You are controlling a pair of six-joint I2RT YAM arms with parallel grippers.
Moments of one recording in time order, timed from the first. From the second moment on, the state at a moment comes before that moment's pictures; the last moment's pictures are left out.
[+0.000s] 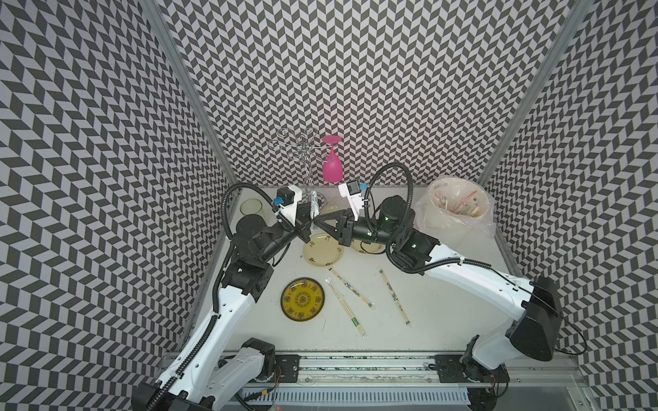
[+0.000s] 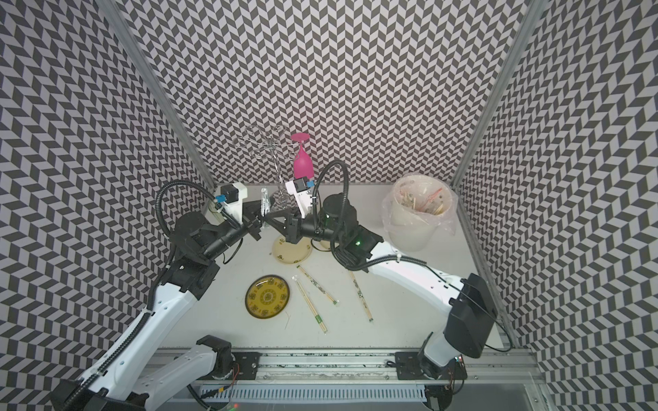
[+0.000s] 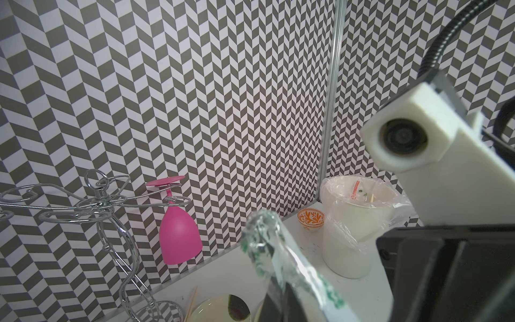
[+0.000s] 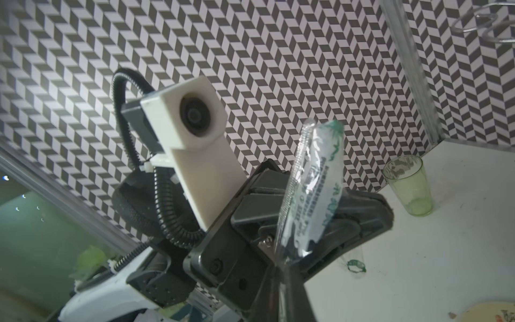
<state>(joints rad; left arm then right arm) -0.30 0.96 0.91 0.16 0.44 -0.05 0.88 1.56 1.36 0.25 -0.48 0.63</state>
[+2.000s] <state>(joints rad) -0.31 0.90 0.89 0.16 0.39 -0.03 -0.02 1.19 1.04 -0.02 -0.19 0.66</state>
